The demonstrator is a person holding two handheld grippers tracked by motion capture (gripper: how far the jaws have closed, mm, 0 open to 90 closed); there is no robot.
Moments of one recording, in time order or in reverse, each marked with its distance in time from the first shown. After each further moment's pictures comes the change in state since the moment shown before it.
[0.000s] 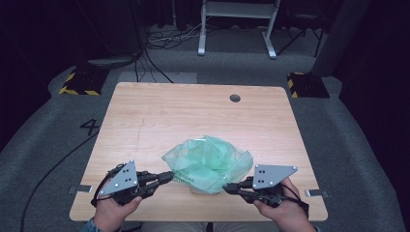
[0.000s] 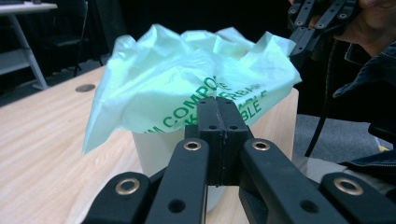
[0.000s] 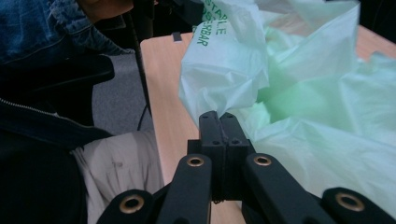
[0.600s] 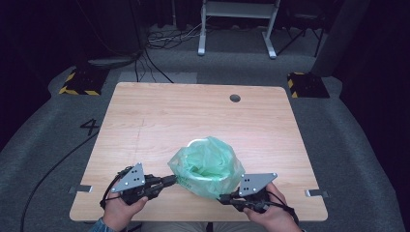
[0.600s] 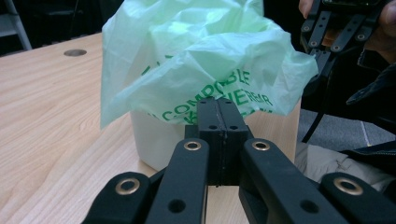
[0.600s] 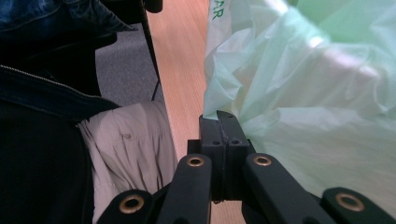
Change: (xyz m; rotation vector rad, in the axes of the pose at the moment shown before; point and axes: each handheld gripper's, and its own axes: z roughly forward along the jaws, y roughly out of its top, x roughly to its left) left arm 0.010 -0.034 0.018 0.051 -0.005 -0.078; right arm 0.003 -0.036 0.038 0.109 0.057 0.053
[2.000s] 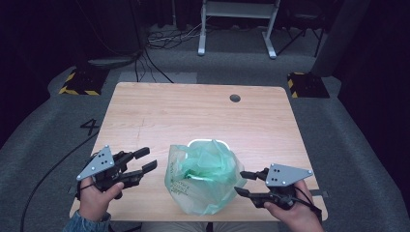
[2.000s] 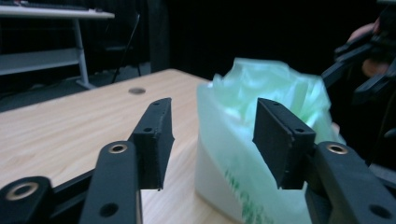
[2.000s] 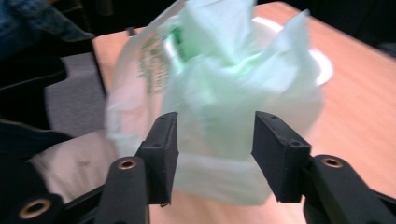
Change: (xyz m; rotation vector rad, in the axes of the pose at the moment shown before) left arm 0.028 0.037 -0.051 -0.170 0.147 -0.055; right arm -0.002 0.013 -0.062 -0.107 -0.232 0.029
